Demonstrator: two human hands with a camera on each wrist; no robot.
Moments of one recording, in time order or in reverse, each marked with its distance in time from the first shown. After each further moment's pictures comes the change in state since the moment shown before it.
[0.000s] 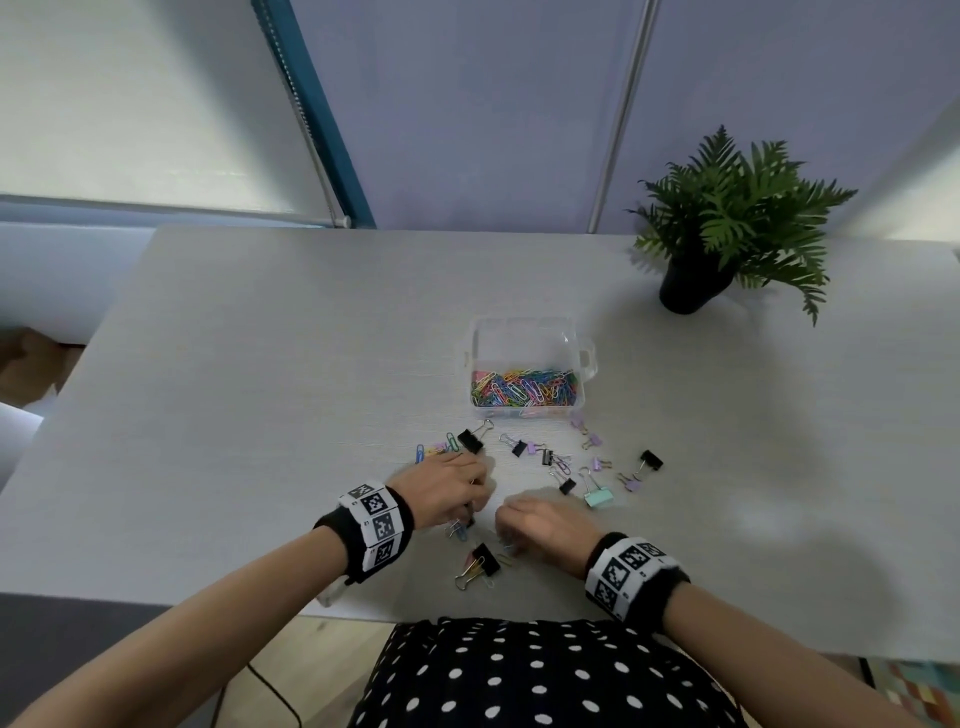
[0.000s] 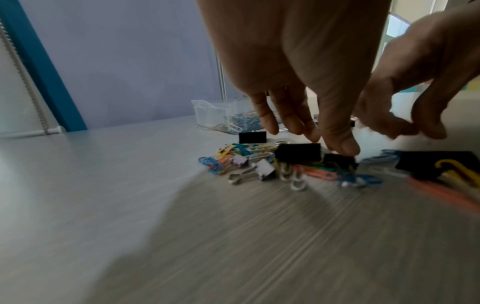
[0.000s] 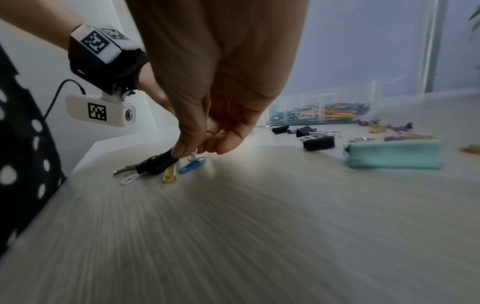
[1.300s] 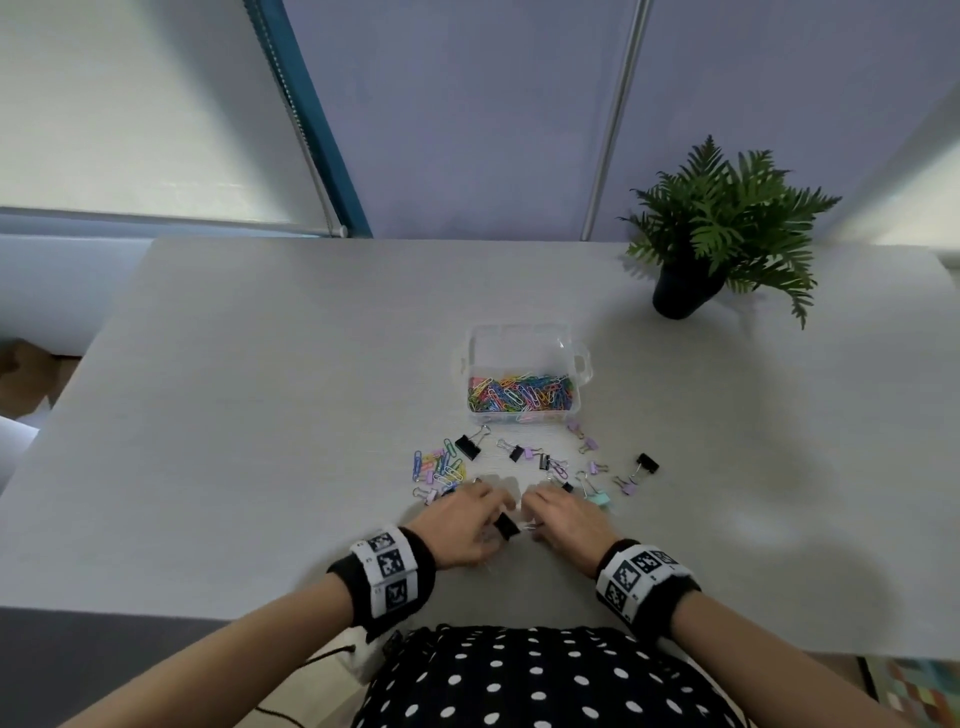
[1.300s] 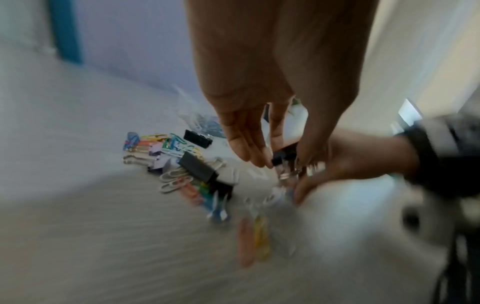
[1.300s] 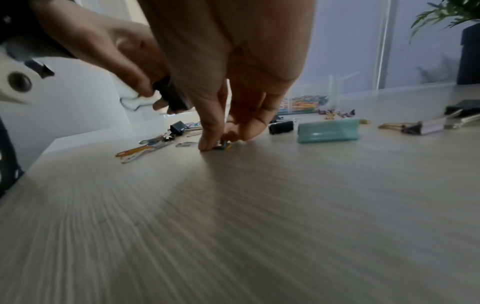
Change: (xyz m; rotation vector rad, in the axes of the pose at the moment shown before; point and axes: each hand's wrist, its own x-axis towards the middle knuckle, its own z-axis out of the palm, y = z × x) left_hand 0.003 0.057 -0.013 -0.427 0.017 -0.324; right_hand -0.014 0.001 -0.012 -0.034 0.101 0.245
